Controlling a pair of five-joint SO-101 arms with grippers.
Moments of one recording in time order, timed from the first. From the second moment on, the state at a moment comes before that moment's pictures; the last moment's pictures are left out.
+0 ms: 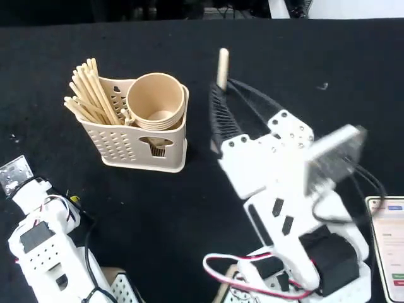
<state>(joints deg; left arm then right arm) -42.3 -72.7 85.3 53.7 -4.3 -26.9 -66.9 26.1 42.9 2.9</state>
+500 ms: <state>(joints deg) -42.3 -72.7 85.3 53.7 -4.3 -45.3 -39.2 26.0 3.4 0.3</state>
